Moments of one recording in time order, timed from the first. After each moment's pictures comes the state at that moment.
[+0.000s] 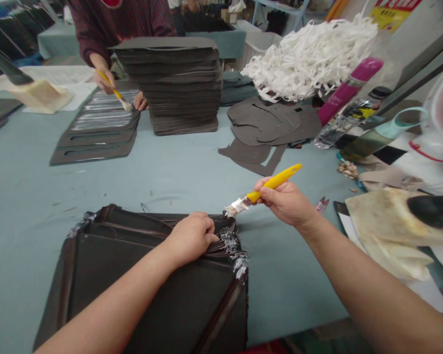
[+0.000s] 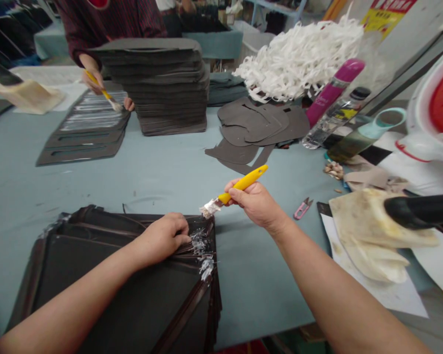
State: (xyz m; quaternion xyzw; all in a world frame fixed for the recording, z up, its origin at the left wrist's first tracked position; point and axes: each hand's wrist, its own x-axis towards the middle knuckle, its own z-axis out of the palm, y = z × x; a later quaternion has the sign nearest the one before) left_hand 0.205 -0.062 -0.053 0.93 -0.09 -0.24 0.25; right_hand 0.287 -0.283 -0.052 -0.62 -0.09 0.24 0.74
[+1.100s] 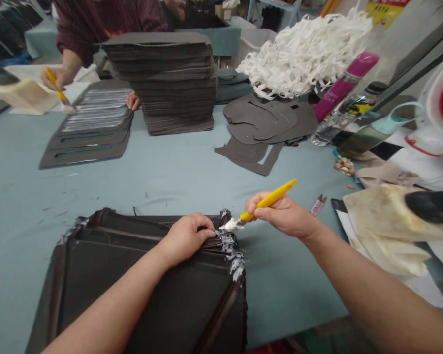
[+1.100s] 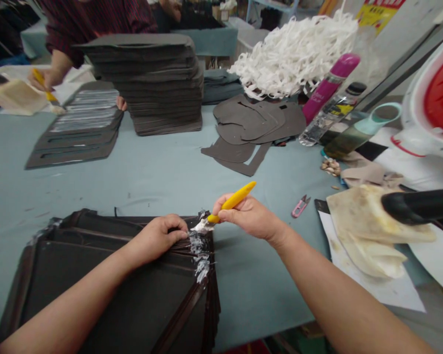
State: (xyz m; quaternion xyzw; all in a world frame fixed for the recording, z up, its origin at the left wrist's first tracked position) left_hand 0.207 -0.060 -0.064 0.88 -0.03 -0.22 0.41; right_hand 0.275 -0.289 -0.042 -0.65 -0.19 0.30 0.67
